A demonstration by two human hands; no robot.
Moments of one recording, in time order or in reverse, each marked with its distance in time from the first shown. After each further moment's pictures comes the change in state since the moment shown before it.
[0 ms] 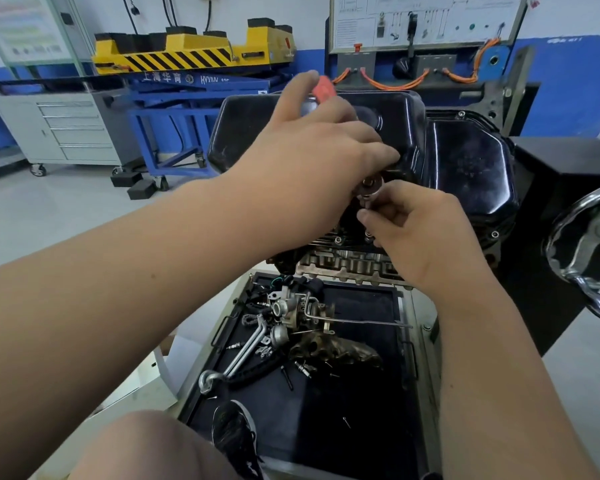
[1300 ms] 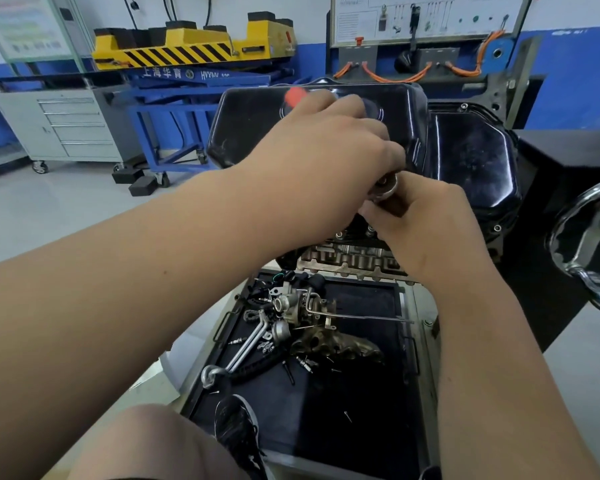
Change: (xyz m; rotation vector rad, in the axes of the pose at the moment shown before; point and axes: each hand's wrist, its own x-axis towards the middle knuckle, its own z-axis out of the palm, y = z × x) left_hand 0.008 0.007 0.000 0.024 -0.055 0.058; right_hand -0.003 -0.009 -0.004 -0.155 0.035 -0.051
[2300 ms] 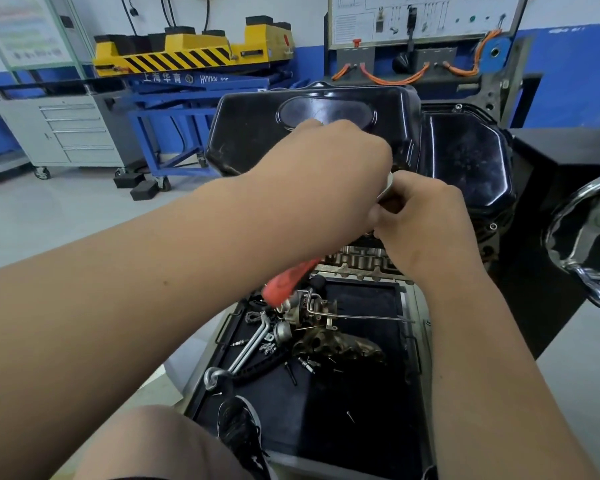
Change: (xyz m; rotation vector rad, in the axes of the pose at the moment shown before) left_hand 0.002 0.016 -0.012 -0.066 -0.082 -0.158; right_hand -0.001 -0.005 0.001 0.039 0.056 0.067
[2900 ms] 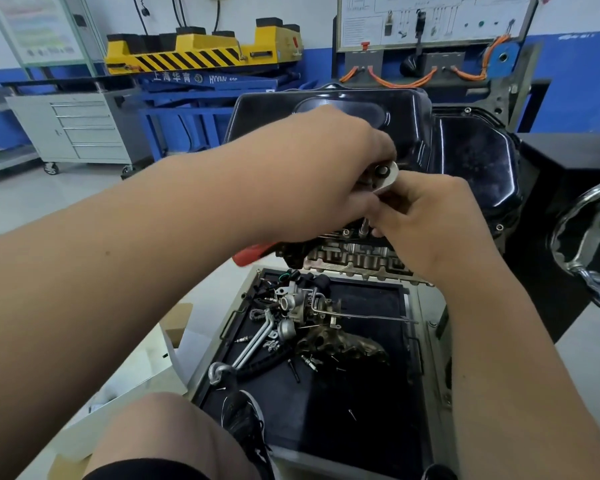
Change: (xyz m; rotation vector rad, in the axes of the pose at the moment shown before) left_hand -0.022 -0.024 -0.019 -0.200 -0.072 0.073; right_hand -0.005 -0.013 -0.011 0.051 -0.101 -0.166
